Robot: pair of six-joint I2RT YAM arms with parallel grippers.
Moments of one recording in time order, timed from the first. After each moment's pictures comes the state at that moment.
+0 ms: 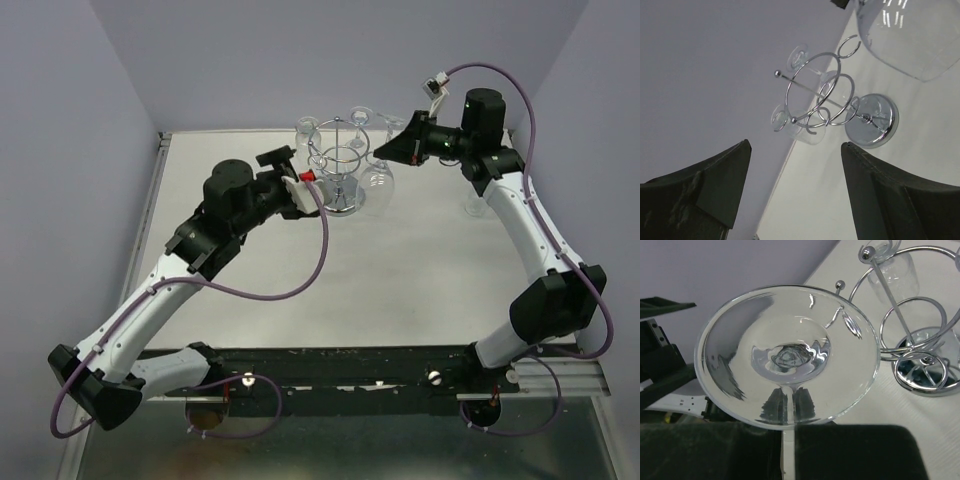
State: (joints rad) left arm -0.62 1.13 1.25 -0.25 0.13 0.81; right arm 0.21 1.57 1.57 -0.29 -0.90 0.36
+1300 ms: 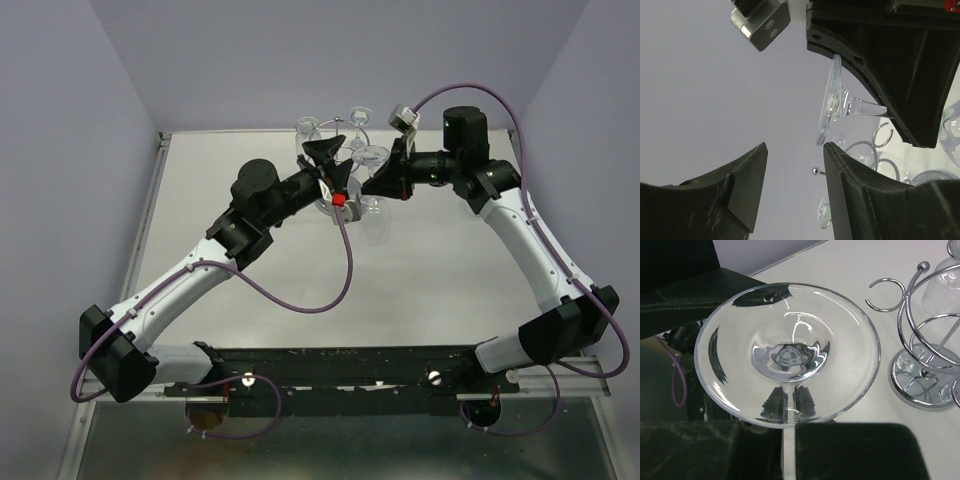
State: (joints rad) left arm -0.72 1.26 1.18 0.24 0.30 1.07; right arm 0.37 1.45 1.53 -0.54 -0.93 -0.15
